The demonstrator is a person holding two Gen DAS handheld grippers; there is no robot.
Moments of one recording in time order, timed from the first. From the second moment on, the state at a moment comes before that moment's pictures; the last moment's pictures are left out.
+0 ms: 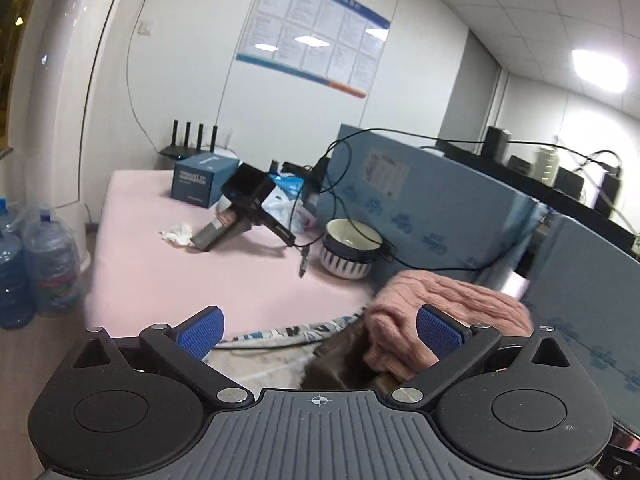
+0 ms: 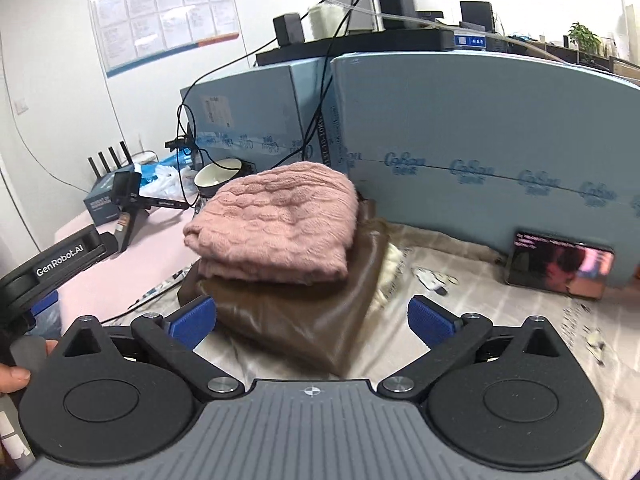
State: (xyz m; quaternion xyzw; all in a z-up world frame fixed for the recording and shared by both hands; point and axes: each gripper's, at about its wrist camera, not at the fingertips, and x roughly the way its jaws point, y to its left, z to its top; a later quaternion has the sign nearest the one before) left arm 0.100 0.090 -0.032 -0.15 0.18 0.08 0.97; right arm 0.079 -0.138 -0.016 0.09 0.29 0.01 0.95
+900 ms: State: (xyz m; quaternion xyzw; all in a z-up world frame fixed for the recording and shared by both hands) left arm 0.035 0.024 -0.018 -0.10 0.16 0.08 0.98; right arm 0.020 -0.183 -0.020 0.10 0.25 0.01 0.96
